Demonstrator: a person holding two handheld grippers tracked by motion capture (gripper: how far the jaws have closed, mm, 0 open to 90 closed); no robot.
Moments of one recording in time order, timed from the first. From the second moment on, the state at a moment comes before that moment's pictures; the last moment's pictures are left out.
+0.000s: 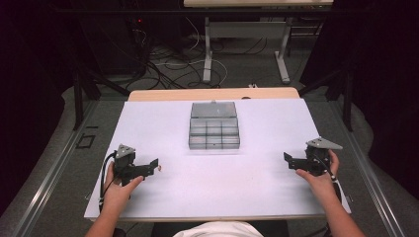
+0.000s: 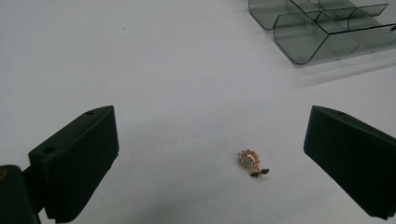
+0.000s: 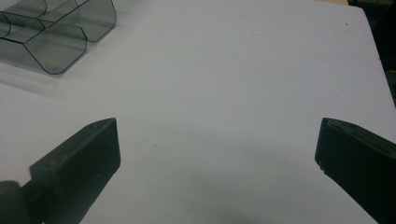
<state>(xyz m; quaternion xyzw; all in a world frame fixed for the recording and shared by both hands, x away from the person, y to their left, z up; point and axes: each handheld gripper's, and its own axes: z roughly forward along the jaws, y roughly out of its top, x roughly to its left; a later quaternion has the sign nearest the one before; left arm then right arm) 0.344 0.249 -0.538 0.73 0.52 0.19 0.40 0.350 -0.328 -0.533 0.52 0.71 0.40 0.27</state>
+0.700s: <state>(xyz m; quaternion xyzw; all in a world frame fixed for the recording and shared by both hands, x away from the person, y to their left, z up) 0.337 0.247 -0.525 0.72 0.53 0.19 0.41 0.346 -0.322 -0.531 0.51 0.71 0.41 0.27</state>
